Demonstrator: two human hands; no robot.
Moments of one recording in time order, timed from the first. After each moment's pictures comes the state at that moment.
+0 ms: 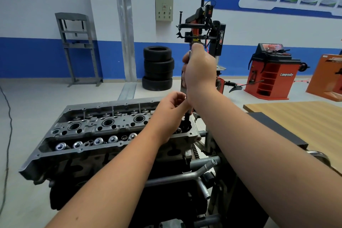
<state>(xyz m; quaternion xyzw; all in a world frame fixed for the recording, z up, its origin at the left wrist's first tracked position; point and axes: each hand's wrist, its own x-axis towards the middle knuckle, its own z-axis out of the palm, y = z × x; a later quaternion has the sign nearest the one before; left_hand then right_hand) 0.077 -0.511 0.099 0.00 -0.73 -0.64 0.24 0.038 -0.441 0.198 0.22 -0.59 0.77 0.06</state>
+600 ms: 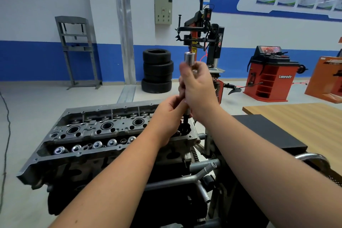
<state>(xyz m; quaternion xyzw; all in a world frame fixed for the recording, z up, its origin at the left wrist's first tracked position) 0.083 -0.506 0.105 0.01 -0.72 -0.65 0.24 0.025 -0.426 0.159 0.37 -0.55 0.75 0.04</state>
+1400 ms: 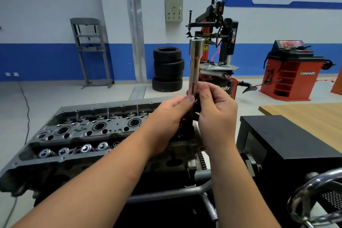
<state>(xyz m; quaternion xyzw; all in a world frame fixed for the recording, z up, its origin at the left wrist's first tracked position) 0.080 -0.509 0.102 -0.03 -0.69 -0.70 0.15 0.014 -0.413 0.092 0.33 -0.51 0.78 0.14</state>
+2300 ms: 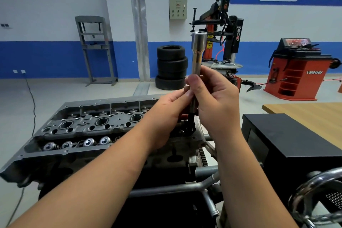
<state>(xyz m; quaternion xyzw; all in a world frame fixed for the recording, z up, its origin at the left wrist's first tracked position) 0.085 -0.505 0.107 0.00 -0.72 -0.67 0.18 0.015 -0.405 0.111 0.42 -0.52 0.73 0.14</state>
